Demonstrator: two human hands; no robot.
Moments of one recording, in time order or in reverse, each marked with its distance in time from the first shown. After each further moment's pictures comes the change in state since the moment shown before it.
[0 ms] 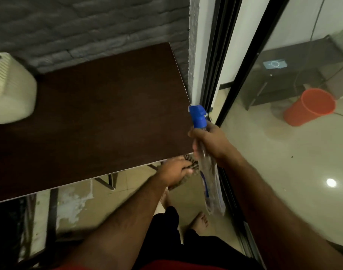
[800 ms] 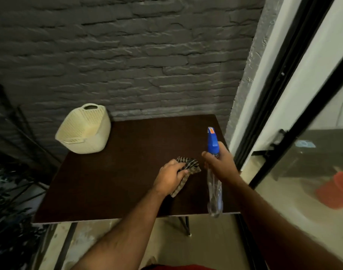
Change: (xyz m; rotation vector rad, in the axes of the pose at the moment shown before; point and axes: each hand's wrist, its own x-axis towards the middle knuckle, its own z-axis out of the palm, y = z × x) left_hand -0.092 -0.104 -0.187 -0.162 0.569 -0.130; right_hand 0.016 -0.105 0.139 -0.226 0.132 -0.431
